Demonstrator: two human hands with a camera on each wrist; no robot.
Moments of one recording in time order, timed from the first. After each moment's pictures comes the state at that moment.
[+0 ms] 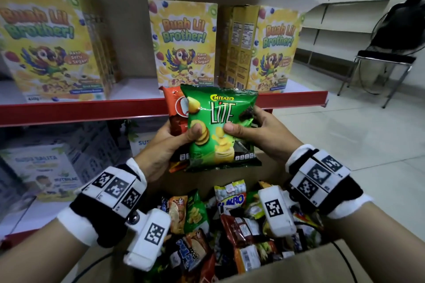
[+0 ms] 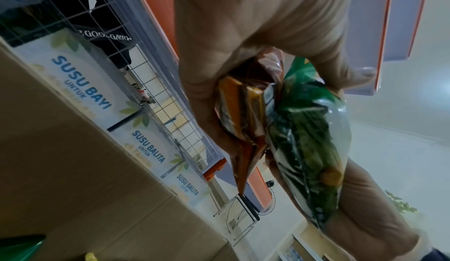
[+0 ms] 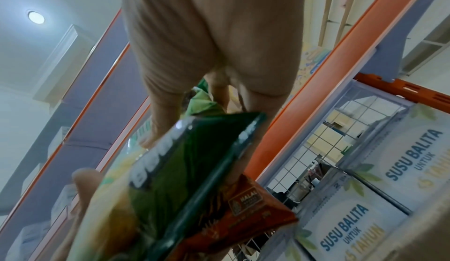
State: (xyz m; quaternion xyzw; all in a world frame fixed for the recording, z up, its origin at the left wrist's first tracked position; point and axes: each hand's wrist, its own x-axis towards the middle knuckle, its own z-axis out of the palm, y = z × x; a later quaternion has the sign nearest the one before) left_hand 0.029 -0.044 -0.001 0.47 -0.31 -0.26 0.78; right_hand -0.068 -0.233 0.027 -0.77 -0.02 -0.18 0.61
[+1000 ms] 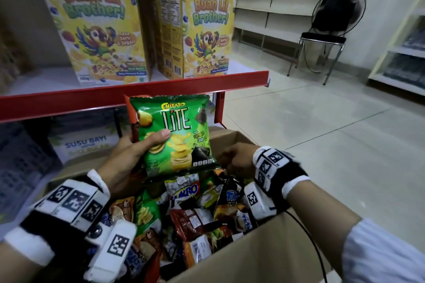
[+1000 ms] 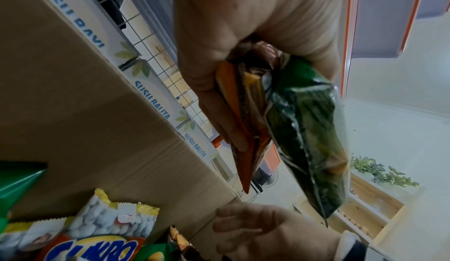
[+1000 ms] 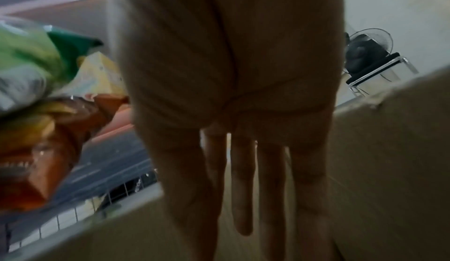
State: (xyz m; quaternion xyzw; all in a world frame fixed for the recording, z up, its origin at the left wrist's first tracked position) left_hand 0.016 -0.104 -0.038 0.52 -0.24 -0.33 0.76; right_hand -0.096 -0.349 -0.062 -0.93 0.23 0.14 0.26
